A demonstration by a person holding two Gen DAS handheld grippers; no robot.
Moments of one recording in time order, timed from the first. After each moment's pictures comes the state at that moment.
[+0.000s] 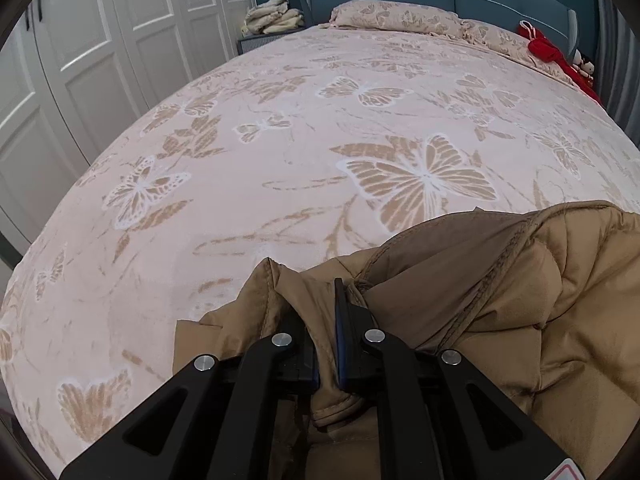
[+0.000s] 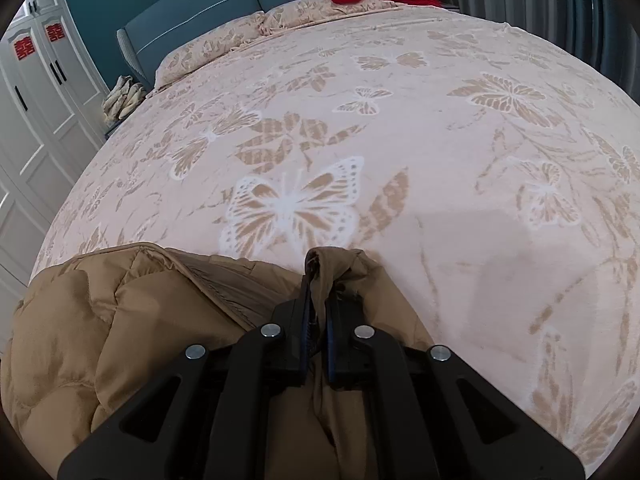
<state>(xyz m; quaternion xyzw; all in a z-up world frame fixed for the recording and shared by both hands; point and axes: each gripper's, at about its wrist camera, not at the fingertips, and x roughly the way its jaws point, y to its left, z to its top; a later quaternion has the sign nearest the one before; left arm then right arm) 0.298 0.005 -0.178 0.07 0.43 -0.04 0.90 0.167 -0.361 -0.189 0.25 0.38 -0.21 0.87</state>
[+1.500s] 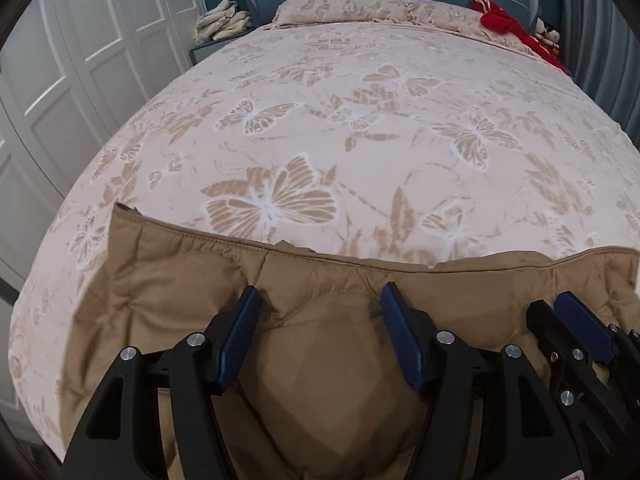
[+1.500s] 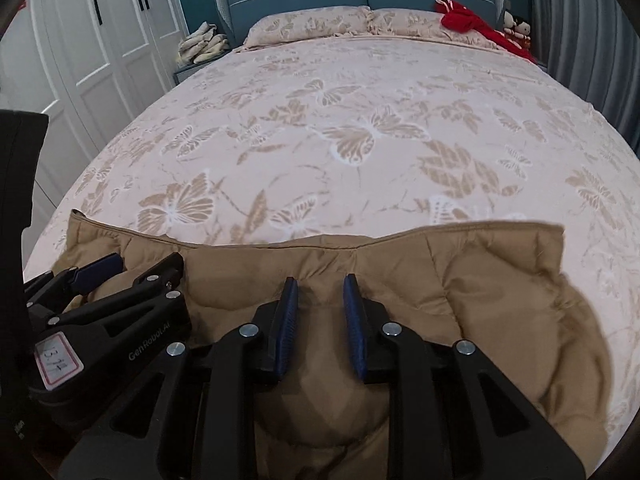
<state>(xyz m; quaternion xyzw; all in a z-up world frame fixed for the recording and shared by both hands) 0.280 -0.116 -0.144 0.11 0.45 -0.08 0.88 0.231 -0.230 -0.145 0.13 0.41 -0.11 0.90</state>
